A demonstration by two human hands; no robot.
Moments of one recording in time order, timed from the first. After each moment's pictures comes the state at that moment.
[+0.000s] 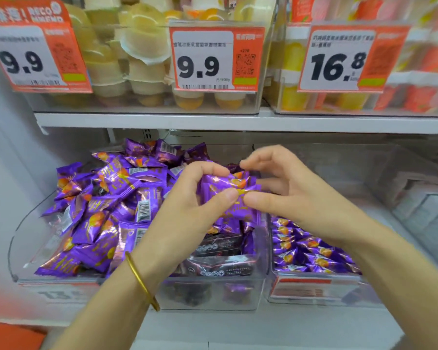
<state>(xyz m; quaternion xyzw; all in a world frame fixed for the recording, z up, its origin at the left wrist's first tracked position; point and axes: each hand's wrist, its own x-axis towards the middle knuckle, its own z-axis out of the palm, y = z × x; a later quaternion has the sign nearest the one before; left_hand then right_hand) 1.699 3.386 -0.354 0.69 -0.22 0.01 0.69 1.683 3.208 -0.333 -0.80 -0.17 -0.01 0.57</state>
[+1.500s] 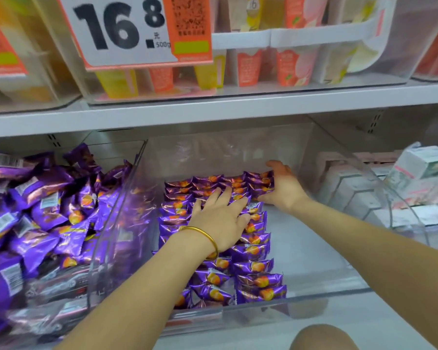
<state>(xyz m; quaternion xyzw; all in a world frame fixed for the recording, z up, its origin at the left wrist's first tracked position) 1.768 3.157 -0.436 0.95 -0.29 -0.13 0.07 1.787 2.978 -0.459 -0.93 0.12 -0.09 0.34</state>
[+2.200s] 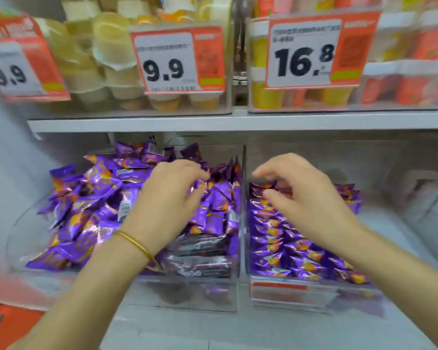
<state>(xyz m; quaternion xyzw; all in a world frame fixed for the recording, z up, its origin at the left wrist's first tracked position) 1.727 3.373 -0.346 0.93 -0.25 0.21 0.16 1.694 3.156 -0.351 -0.91 -0.20 -0.22 0.30</state>
